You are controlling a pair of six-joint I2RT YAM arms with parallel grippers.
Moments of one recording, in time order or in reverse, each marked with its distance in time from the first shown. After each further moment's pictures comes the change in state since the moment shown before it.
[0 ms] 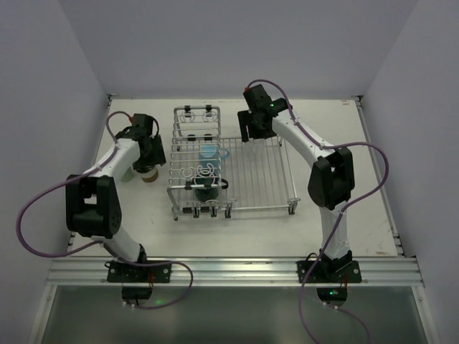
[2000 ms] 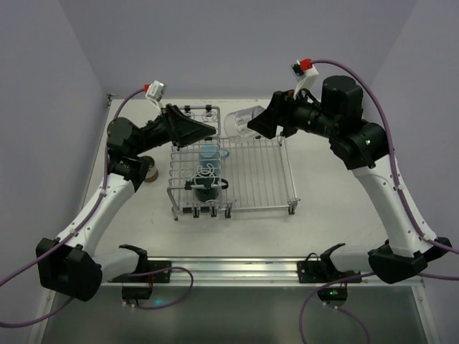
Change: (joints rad) left arm -0.215 -0.496 -0.180 1.172 1.083 -0.843; right arm -0.004 -0.783 -0.193 0.151 -0.533 0.100
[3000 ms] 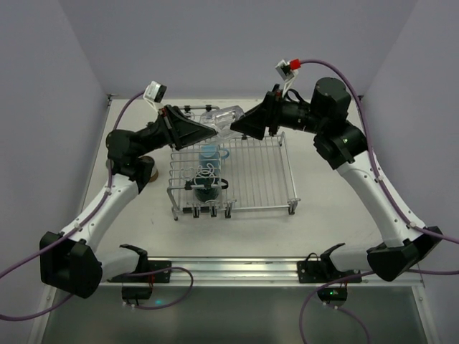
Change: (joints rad) left arm -0.029 0.024 -0.060 0.367 0.015 -0.325; right arm 0.000 0.023 -0.193 0.444 -0.360 0.149
